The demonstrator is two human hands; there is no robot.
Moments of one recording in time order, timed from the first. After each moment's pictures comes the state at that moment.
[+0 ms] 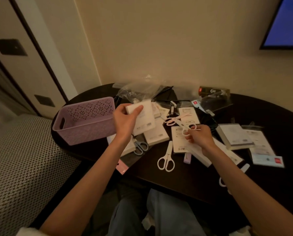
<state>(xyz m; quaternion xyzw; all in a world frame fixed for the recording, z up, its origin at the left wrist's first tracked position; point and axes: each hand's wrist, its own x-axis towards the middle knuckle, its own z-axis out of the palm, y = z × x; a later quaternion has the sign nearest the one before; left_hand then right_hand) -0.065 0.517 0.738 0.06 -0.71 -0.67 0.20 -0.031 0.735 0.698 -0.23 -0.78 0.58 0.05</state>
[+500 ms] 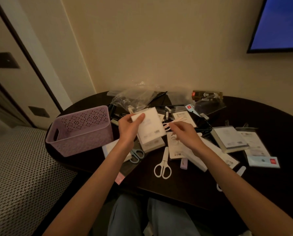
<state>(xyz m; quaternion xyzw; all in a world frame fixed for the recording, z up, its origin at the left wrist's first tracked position) -0.074 0.538 0.733 0.07 -0.70 -0.71 0.08 -0.030 0.716 0.724 -0.07 -0.84 0.54 0.04</state>
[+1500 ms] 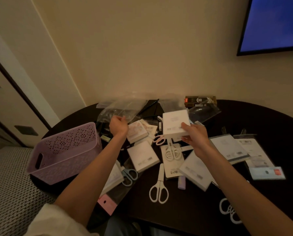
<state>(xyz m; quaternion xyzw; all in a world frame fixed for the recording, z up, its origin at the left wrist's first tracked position) -0.210 0.547 0.715 0.16 -0.86 -0.46 0.15 -0.074 0.760 0.725 -0.24 -0.57 0.78 0.10</state>
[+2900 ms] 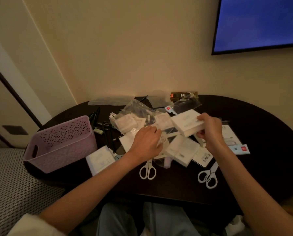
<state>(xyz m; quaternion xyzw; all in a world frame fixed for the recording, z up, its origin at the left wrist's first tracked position) -0.046 0.606 0.709 -0.42 -0.88 -0.05 0.21 0.027 0.795 0.756 -0.27 -0.59 0.73 0.20</state>
